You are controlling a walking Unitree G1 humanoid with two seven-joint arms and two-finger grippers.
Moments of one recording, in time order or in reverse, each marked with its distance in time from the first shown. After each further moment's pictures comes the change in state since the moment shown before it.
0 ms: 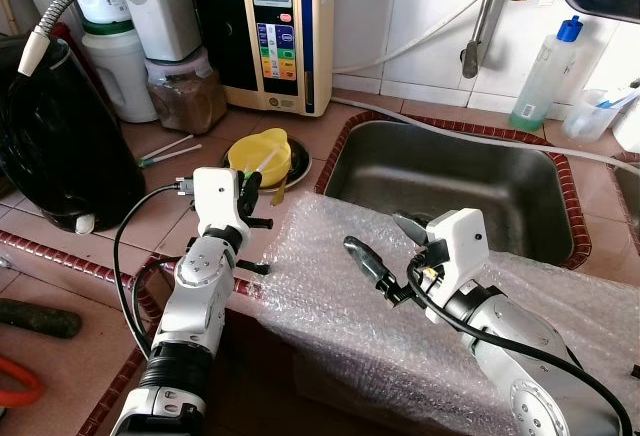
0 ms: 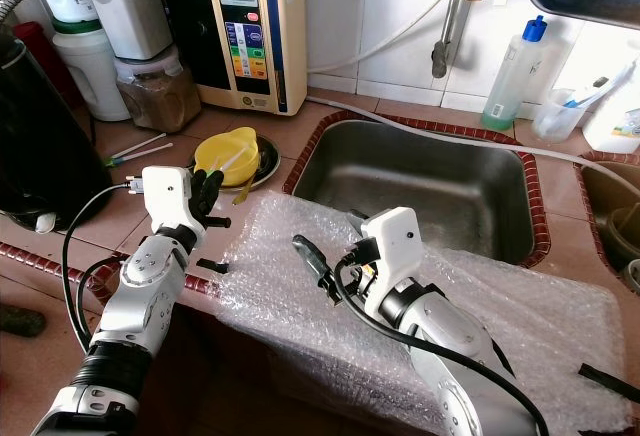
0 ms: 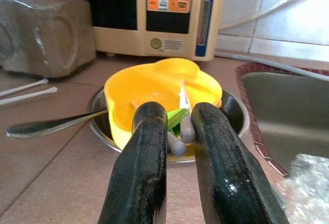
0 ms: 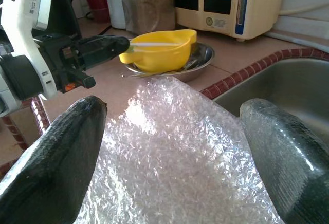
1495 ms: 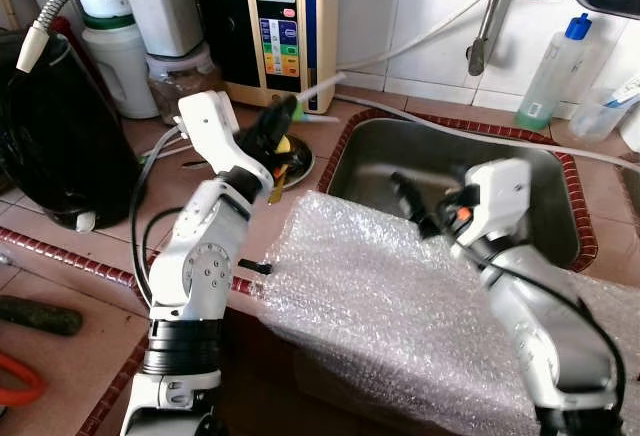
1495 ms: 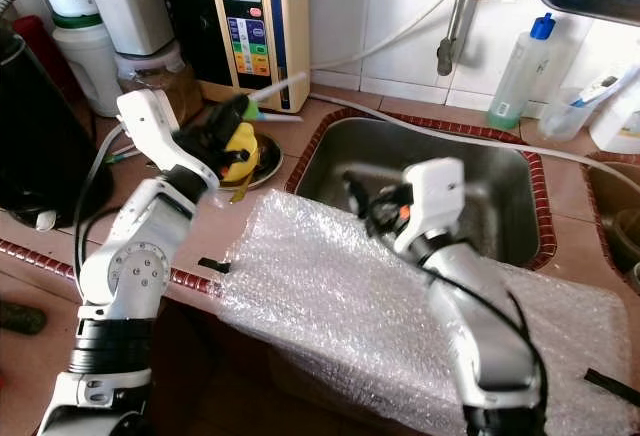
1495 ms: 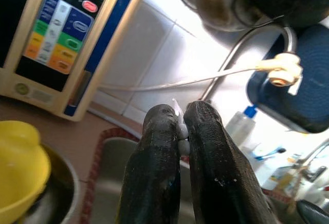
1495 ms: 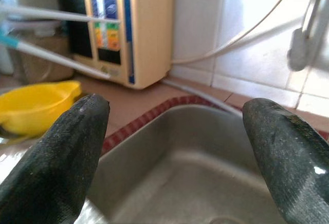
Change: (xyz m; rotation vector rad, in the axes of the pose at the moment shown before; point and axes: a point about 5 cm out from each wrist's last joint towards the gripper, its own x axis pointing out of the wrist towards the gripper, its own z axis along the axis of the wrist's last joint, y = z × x) left arm 0.001 -0.048 0.091 -0.528 -0.146 -0.368; right arm 0.016 -0.073 0.037 -0.114 -0.179 -0.337
